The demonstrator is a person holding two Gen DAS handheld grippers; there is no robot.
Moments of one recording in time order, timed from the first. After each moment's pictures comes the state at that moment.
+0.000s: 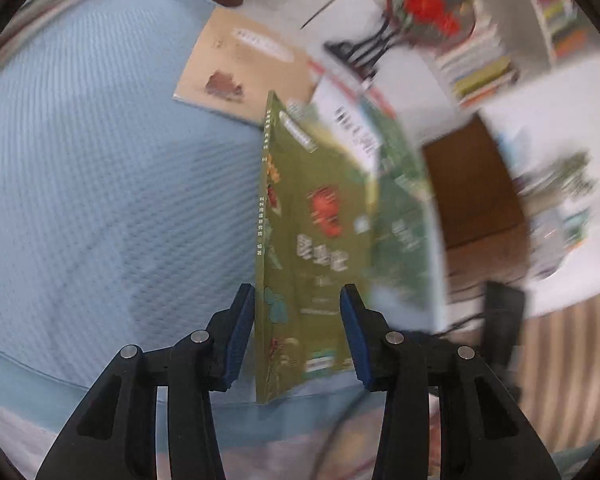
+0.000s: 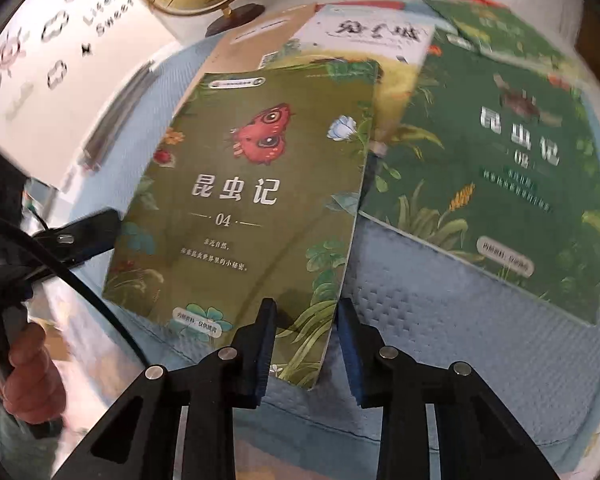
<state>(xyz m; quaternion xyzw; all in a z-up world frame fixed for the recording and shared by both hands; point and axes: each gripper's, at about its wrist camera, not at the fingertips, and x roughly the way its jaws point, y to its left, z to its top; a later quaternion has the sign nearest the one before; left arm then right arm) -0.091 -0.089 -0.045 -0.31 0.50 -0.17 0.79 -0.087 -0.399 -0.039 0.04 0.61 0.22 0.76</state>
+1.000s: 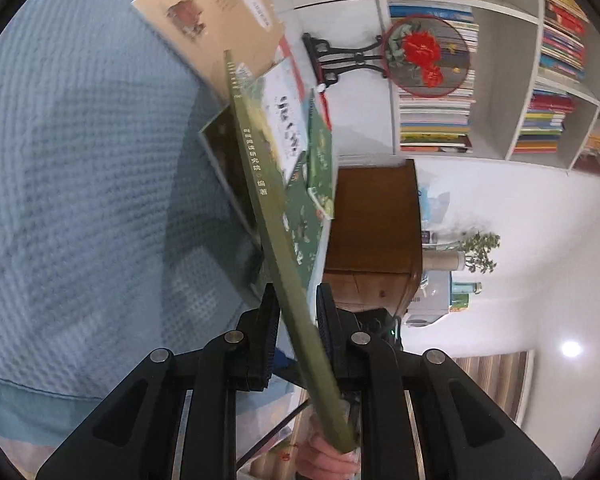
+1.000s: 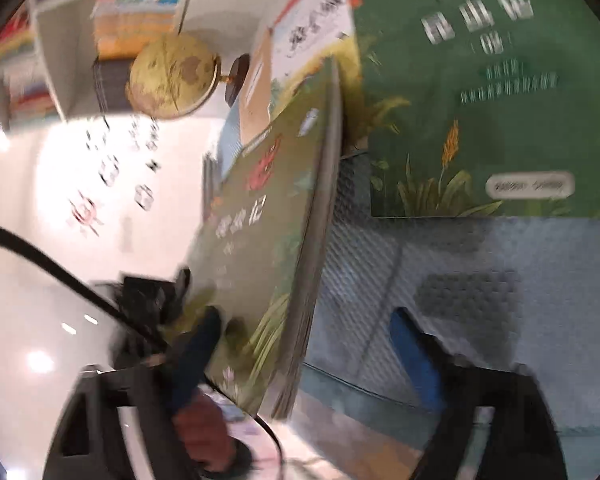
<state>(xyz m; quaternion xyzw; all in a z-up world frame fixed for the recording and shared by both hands) -0.074 -0.106 -0.068 -0.53 0.48 -0.25 0.66 -0.064 -0.469 -0.076 0.42 0.60 0.30 0.61</state>
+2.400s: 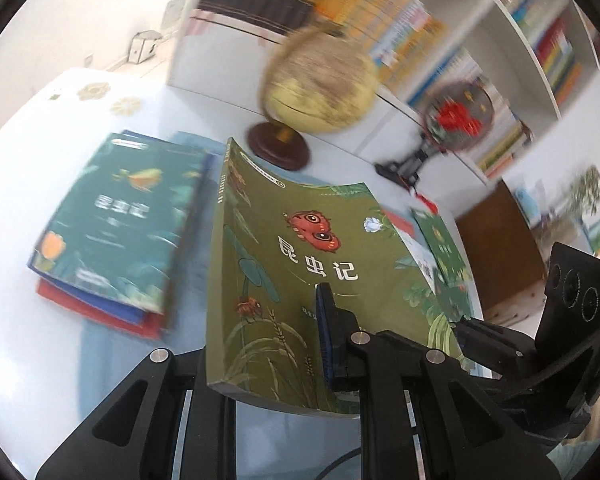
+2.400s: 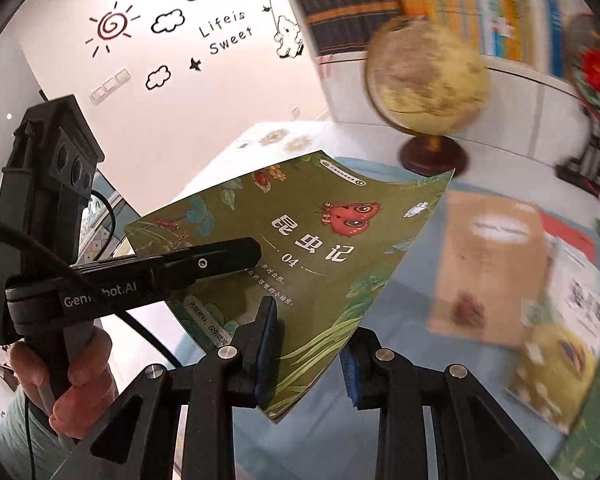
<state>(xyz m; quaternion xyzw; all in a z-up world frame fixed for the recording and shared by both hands) -0.010 0.132 0.074 -0.21 0.44 -0.11 0.87 -0.026 -0.113 0.103 0.01 0.46 0.35 0.82</state>
